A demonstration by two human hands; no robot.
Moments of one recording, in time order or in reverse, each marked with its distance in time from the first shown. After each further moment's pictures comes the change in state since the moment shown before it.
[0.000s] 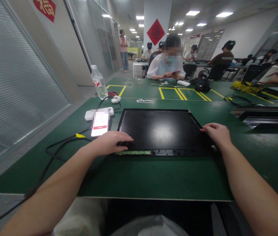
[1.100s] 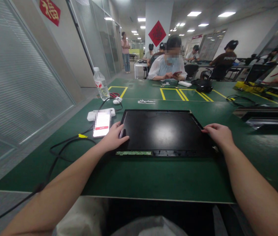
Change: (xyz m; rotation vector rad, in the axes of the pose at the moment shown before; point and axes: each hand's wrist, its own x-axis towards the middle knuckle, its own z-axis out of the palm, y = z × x) left_hand 0.015 -0.020 0.031 -0.127 0.333 -0.526; right_hand 0.010 0.013 0.004 -0.015 -0.001 -0.081
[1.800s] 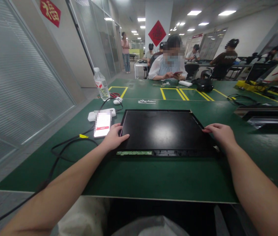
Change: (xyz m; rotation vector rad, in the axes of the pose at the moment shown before) left_hand 0.006 -0.010 0.010 -0.163 0.092 -0.120; right_hand -0.005 -0.008 -0.006 0.116 -0.054 0.091
